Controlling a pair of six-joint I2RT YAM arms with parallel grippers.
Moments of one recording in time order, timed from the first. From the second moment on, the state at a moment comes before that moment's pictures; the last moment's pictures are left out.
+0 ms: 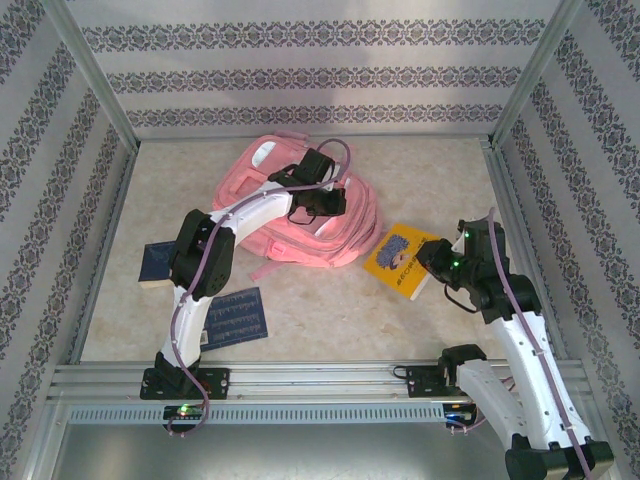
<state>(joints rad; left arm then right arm) -0.56 2.15 1.78 -0.53 0.32 -0.45 0.12 0.74 0.82 -0.84 -0.27 0.80</state>
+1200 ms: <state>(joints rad) -0.59 1.74 1.82 -0.78 0.32 -0.37 0.12 0.92 0.62 0.03 -0.50 1.35</state>
